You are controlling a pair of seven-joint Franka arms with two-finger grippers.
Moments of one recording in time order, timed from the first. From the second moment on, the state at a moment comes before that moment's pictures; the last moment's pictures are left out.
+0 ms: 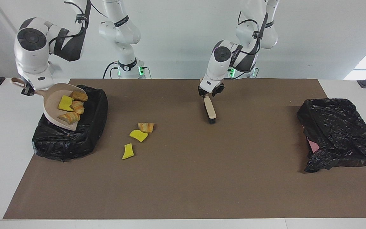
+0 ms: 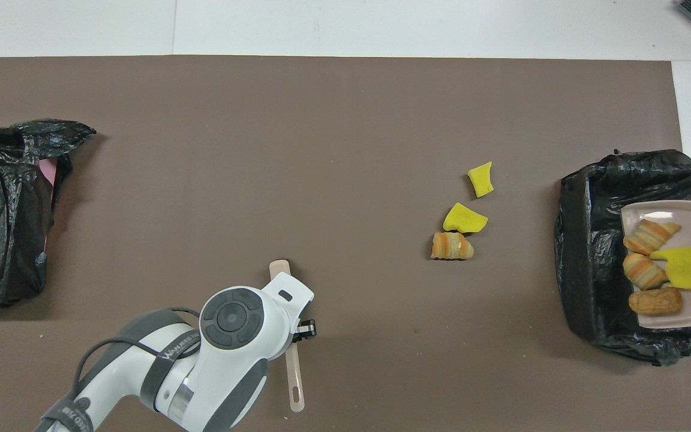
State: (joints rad) left arm -0.68 -0.06 0.01 -2.36 -0.18 2.19 -0.65; right arm -0.25 -0.05 0.03 -1.95 -0.70 1.83 -1.61
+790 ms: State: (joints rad) left arm -0.28 -0.01 0.03 -2.05 -0.15 2.02 -0.17; right arm -0.04 -0.13 0.03 -1.95 -0.90 1.58 -1.56
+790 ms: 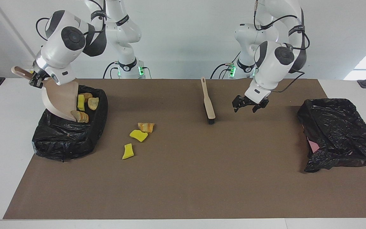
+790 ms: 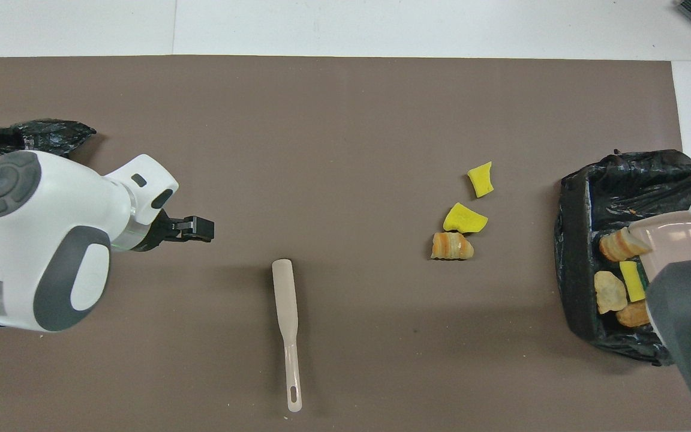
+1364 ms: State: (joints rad) left arm -0.11 0.02 0.03 -1.76 -0.08 1.75 0.00; right arm -0.01 -0.19 0.04 -1.91 -0.77 1.43 -1.36
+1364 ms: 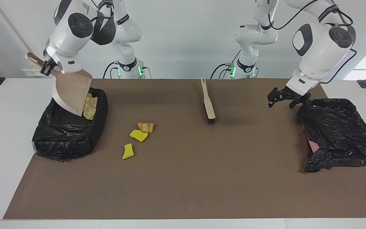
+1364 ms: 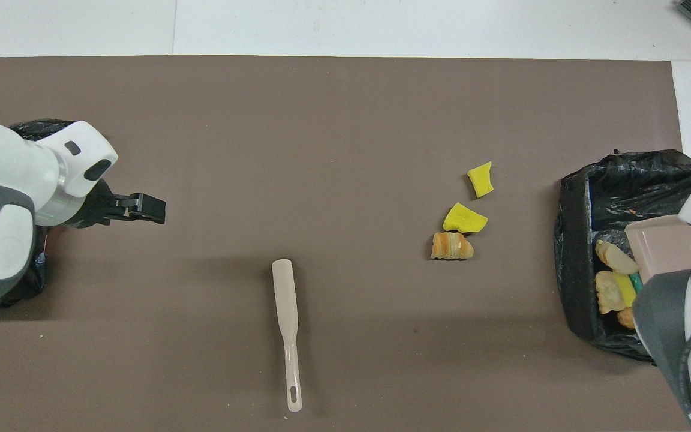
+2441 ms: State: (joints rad) left arm -0.10 0.00 0.01 -1.61 -0.03 1.61 0.02; right arm 0.16 0.09 0.30 -1.70 -0.10 1.66 0.32
